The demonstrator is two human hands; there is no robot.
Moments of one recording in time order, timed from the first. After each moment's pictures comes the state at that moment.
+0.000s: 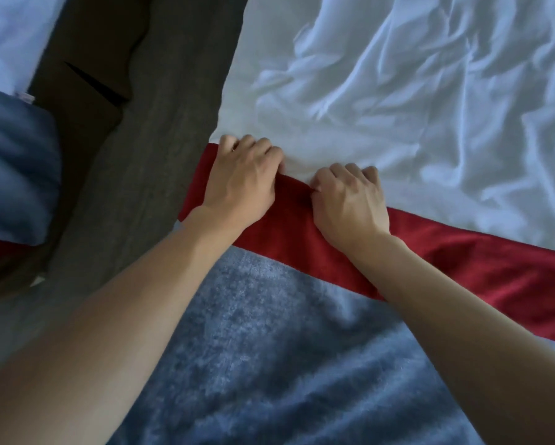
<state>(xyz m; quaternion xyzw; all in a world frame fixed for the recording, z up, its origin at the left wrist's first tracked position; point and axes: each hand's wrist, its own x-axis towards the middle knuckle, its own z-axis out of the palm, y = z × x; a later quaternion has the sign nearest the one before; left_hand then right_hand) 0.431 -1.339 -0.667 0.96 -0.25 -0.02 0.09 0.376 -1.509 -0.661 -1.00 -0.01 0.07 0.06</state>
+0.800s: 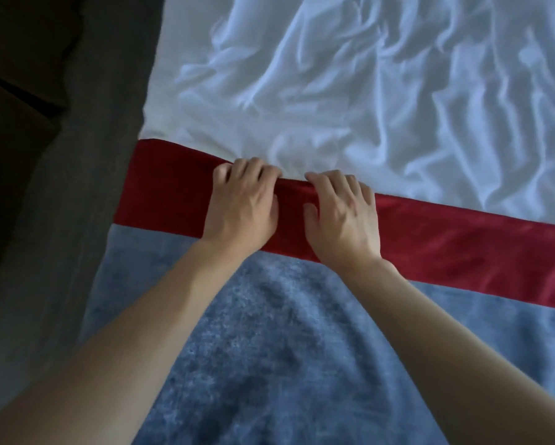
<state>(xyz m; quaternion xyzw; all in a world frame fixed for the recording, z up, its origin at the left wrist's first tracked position) 0.371 -1.416 -0.668 0.95 -0.27 -0.02 0.14 0.310 -1.570 -0.652 -0.99 0.06 -0.04 0.12</state>
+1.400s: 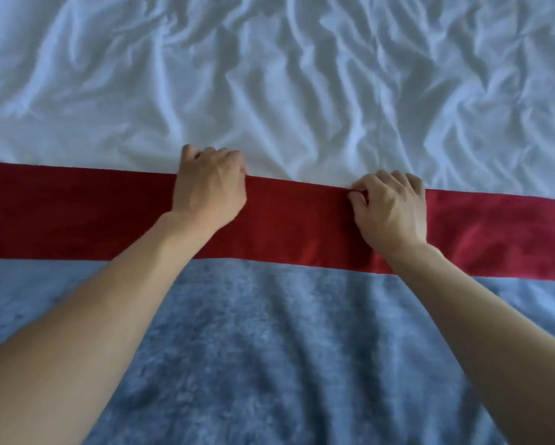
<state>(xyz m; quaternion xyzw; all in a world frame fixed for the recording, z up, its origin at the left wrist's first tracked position) 0.321 -1.676 -0.662 0.95 -0.29 -0.04 0.09 0.187 -1.912 -0.650 -0.98 0.18 -0.02 0.05</state>
